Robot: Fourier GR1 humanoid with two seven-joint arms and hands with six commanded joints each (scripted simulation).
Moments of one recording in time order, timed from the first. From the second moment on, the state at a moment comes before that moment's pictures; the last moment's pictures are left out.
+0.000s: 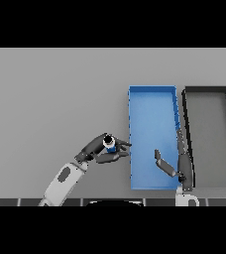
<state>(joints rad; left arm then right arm) -0.22 0.08 -0.51 -1.61 0.01 -0.21 -0.06 0.32 -0.07 0.13 -1.86 0.32 -0.11 -0.15</state>
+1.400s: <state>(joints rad) -0.21 -0.01 -0.41 -1.59 -0.04 -0.36 -0.04 -0.30 -0.15 0.39 -2.09 -0.06 0.32 0.51</state>
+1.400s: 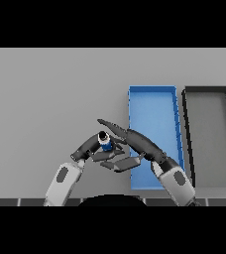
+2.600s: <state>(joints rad) -0.18 -0.04 -0.37 -1.61 -0.05 -0.42 -0.03 -0.50 -0.08 0.49 -1.90 -0.10 0.28 0.42</state>
